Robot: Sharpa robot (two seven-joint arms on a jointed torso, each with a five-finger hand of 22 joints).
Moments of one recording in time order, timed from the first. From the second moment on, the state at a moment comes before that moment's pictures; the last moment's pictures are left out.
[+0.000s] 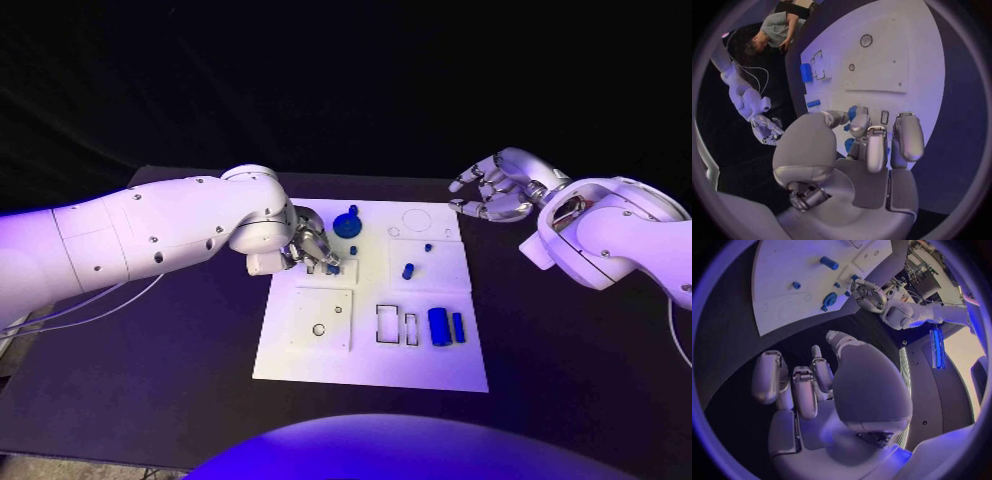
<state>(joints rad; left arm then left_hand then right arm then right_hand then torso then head) 1.30 -0.69 -0.11 1.43 -0.81 0.24 -0.66 1.13 -0.13 0.72 0.26 0.39 0.70 0.06 0.87 0.82 1.27 -0.02 1.22 1.07 1.47 -0.08 1.57 1.31 0.08 1.40 0.04 1.34 1.31 1.34 -0.94 -0.15 1.65 -1.04 -0.43 -0.17 1.39 -0.22 0.36 0.28 0.31 0.91 0.15 0.15 0.37 1.33 0.07 1.36 1.27 1.47 0.00 1.56 1.31 0.07 1.41 0.10 1.21 1.31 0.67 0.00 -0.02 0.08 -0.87</state>
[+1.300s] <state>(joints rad) 1.26 -0.77 -0.11 1.55 -1.07 0.07 -0.58 1.09 -0.17 0.69 0.24 0.46 0.76 0.05 0.90 0.80 1.34 -0.03 1.26 1.12 1.47 -0.07 1.57 1.31 0.08 1.41 0.03 1.35 1.31 1.33 -0.94 -0.15 1.64 -1.04 -0.43 -0.18 1.37 -0.22 0.37 0.29 0.32 0.91 0.15 0.15 0.38 1.33 0.07 1.36 1.27 1.47 0.00 1.56 1.31 0.07 1.41 0.10 1.21 1.31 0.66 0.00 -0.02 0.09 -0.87</state>
